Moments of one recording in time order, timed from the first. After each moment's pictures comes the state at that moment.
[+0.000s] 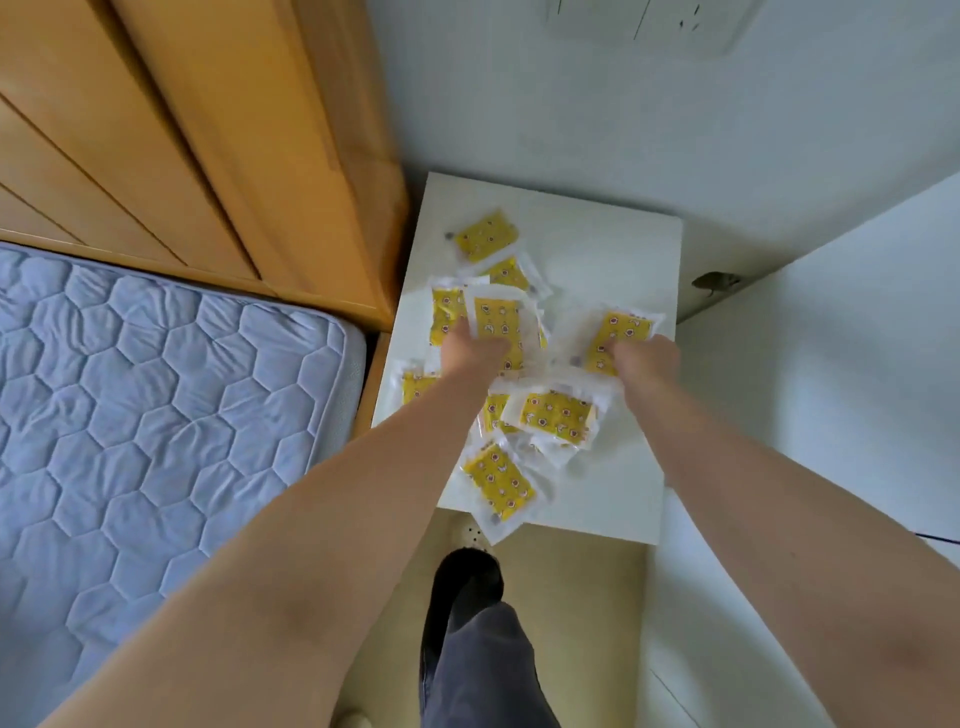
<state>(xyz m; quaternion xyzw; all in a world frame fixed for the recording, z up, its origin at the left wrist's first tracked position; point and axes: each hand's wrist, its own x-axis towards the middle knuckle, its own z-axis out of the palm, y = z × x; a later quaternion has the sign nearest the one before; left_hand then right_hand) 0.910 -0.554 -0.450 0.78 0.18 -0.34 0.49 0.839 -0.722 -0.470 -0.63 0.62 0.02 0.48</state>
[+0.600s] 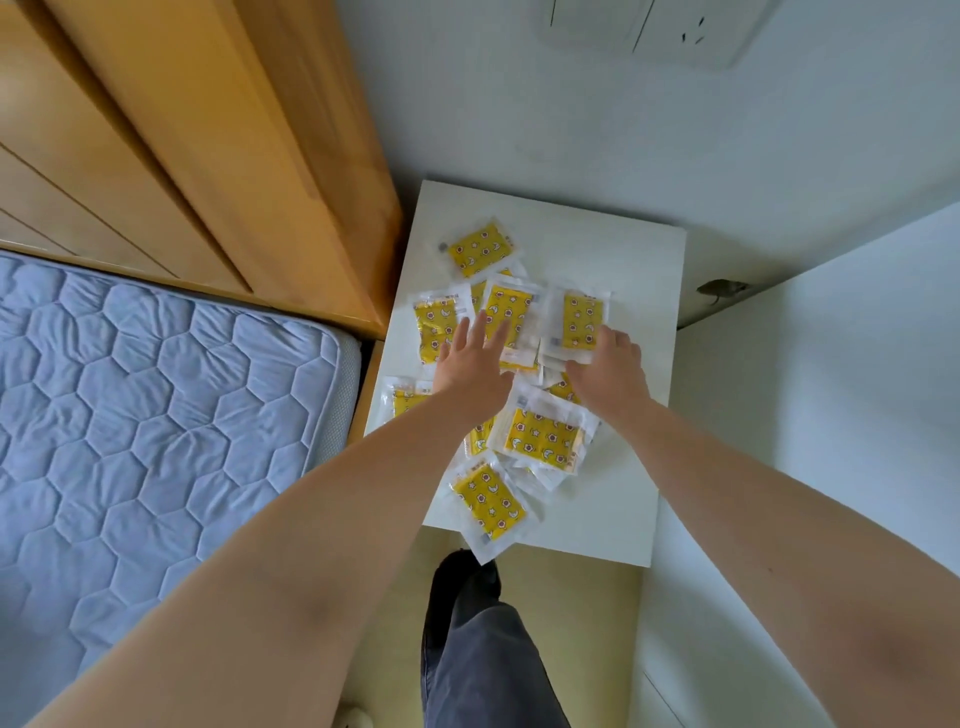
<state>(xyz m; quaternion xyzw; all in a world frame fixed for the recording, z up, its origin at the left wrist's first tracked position) 0.925 -0.563 -0.486 0.91 -0.24 -0.32 0.09 0.854 -0.720 -0.480 -0.89 0.33 0.17 0.25</state>
